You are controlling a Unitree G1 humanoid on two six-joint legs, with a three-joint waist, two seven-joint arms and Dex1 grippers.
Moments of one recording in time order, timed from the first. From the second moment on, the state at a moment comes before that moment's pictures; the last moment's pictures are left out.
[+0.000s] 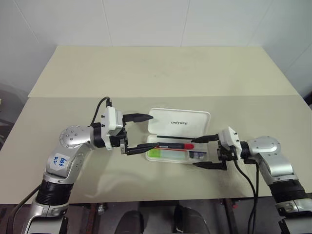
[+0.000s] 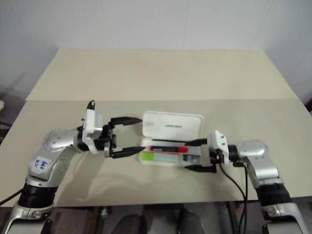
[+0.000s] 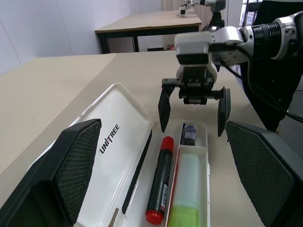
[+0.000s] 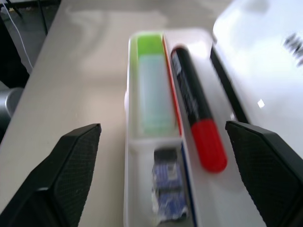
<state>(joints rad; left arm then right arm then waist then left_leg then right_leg) -0.39 0.57 -0.01 -0.26 -0.50 0.28 -1.02 -0.36 -0.68 0.05 0.16 0.40 0.01 1.43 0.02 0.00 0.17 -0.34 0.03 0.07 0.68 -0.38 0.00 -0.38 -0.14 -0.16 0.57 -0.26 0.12</state>
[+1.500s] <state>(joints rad) -0.39 0.52 0.10 0.07 -0.34 0.08 -0.85 -0.24 -0.85 -0.25 0.18 0.44 -0.14 1.44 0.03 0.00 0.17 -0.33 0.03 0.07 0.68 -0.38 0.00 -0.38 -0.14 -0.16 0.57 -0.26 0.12</state>
